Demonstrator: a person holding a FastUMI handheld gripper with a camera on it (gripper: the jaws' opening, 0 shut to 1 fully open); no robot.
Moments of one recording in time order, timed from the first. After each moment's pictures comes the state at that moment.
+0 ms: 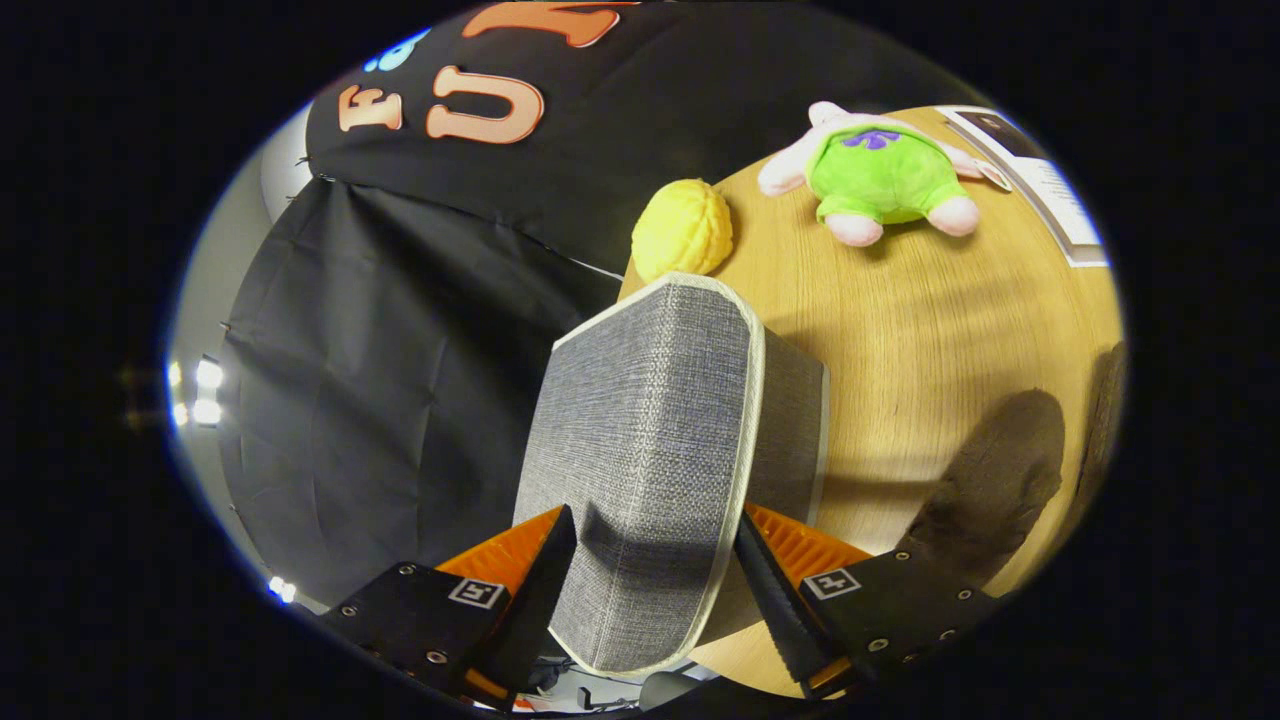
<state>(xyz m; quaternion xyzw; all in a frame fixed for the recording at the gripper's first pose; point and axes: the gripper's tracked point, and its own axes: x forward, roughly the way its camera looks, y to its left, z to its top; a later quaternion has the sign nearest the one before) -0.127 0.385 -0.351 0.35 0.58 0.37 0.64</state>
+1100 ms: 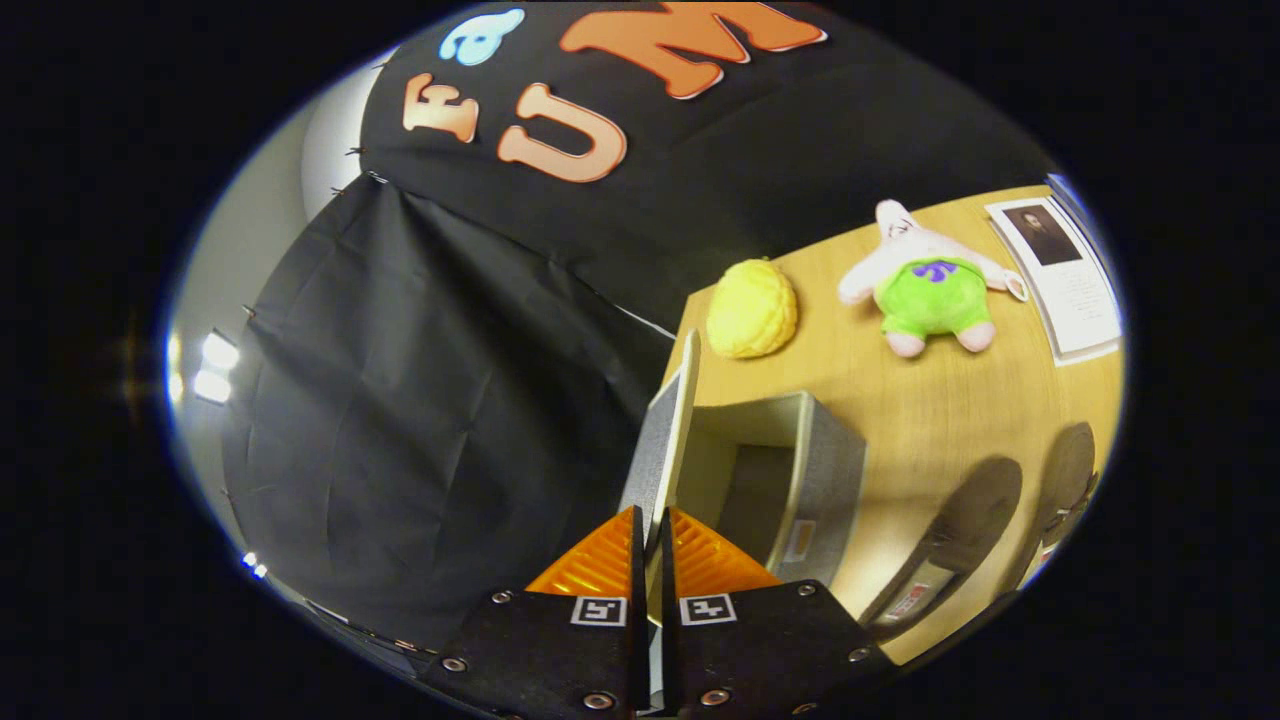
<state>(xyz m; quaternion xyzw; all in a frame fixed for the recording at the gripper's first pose) -0.084 0.392 -0.216 0.36 0.50 0.38 0.69</state>
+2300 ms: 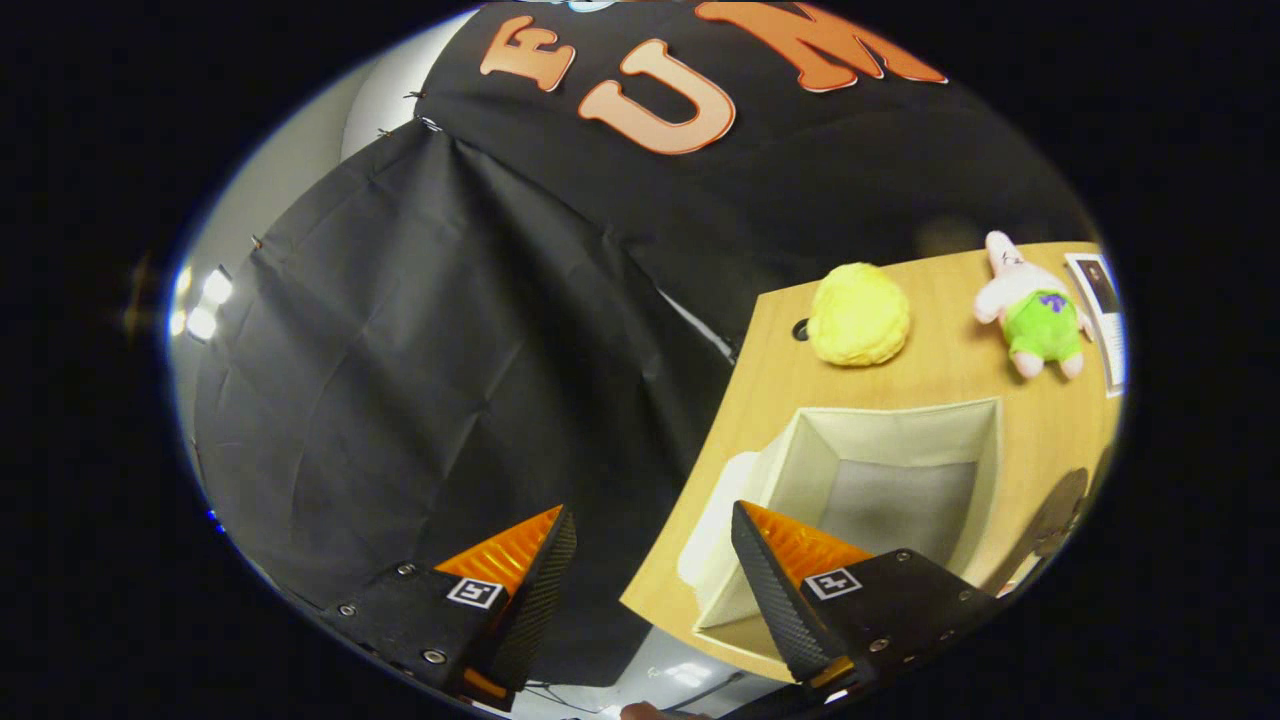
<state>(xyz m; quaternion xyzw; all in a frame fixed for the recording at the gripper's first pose) -0.101 0.505 -0.201 0.29 0.47 0.38 0.73</state>
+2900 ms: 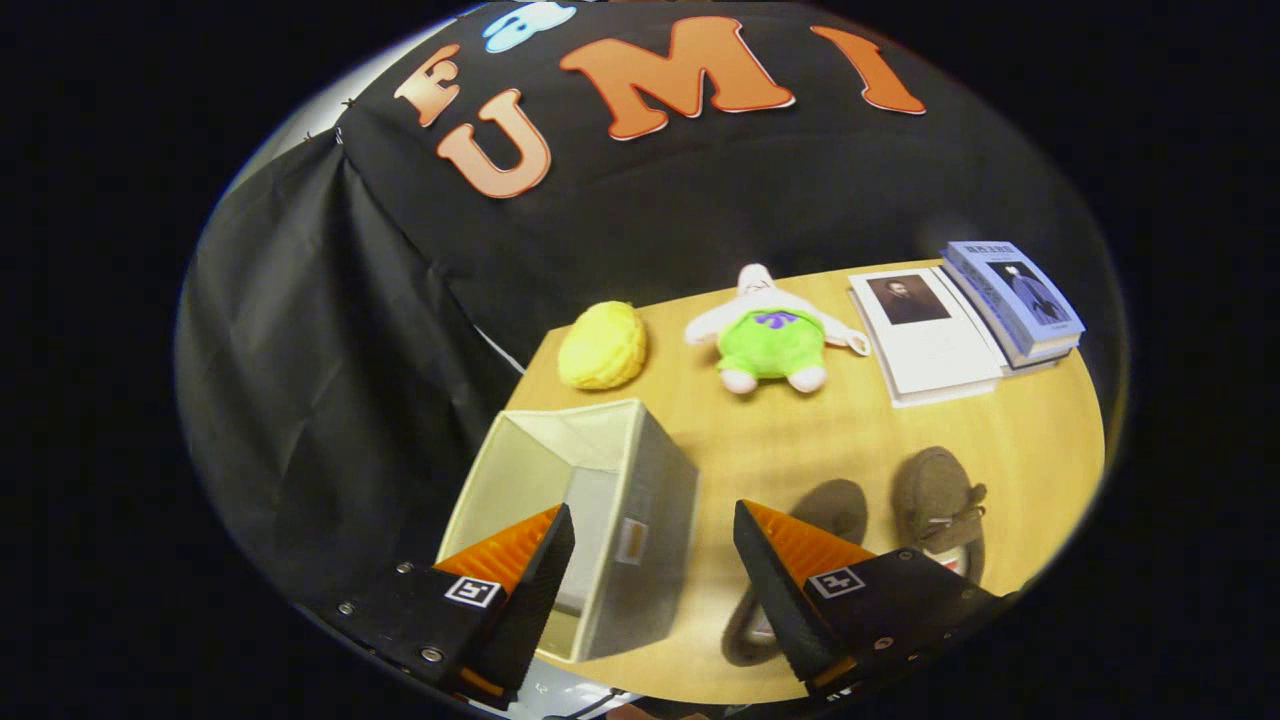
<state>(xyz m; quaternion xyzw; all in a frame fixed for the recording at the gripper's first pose) -0.085 0.311 -0.334 0.18 0.49 0.19 0.83</state>
